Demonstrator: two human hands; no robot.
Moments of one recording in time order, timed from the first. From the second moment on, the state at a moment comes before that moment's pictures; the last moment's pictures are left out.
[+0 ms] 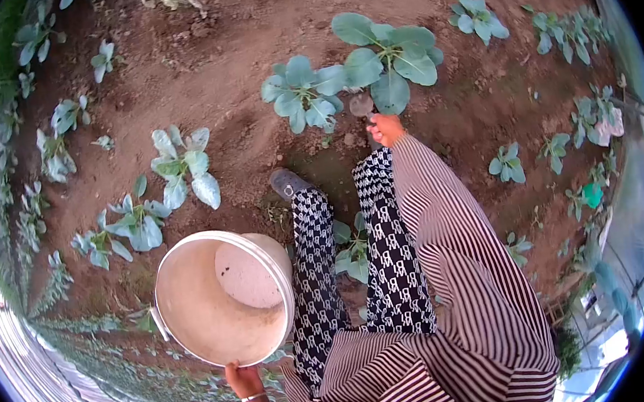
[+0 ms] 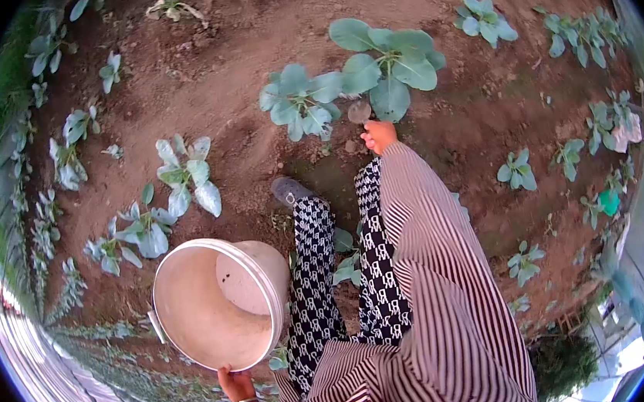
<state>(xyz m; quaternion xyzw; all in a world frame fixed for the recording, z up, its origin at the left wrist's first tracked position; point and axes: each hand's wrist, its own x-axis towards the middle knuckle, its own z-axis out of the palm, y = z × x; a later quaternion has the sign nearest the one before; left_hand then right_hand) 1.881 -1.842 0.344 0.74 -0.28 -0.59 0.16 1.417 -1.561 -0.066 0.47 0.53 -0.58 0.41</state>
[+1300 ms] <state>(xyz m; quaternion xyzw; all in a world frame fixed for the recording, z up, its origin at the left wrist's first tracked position) 1.819 -1.926 0.346 0.68 -0.34 -0.63 0.14 1.472 -1.490 0.329 0.45 0.41 -0.71 0.34</state>
